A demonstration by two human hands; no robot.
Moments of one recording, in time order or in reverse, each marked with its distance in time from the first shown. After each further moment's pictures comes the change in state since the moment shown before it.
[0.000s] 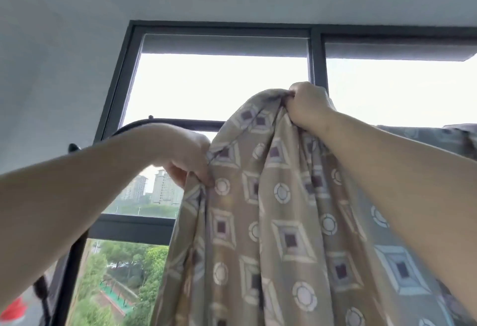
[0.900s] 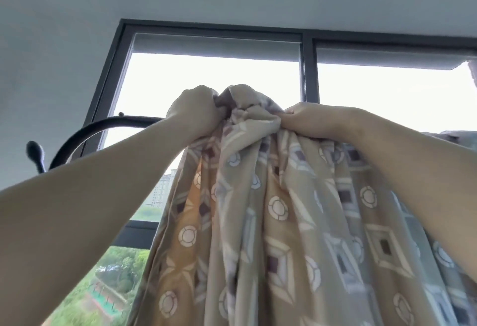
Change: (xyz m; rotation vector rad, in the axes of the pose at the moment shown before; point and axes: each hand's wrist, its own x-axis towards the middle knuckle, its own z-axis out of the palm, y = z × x) left_hand 0.056 0.045 -0.008 0.074 0.890 0.252; right_hand -0.021 0.027 -0.044 0.099 -0.648 -0.091
